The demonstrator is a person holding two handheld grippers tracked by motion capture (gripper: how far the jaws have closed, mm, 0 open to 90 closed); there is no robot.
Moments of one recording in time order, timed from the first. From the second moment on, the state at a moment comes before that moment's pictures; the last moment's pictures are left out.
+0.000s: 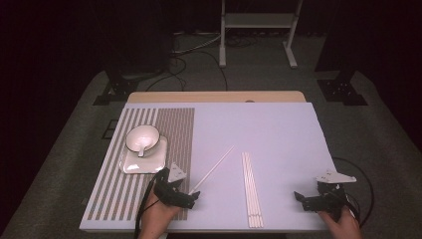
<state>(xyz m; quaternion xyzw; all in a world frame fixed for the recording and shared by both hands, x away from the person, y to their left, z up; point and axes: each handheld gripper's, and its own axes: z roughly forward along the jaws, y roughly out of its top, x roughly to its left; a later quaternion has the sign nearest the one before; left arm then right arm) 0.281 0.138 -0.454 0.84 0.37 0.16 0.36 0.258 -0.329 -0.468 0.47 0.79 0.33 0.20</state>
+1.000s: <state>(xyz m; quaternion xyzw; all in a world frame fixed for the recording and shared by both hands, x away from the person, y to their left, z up) 0.312 0.090 -0.458 0.85 0.36 0.13 0.37 0.258 -0.329 -0.468 0.47 0.79 0.33 0.20</state>
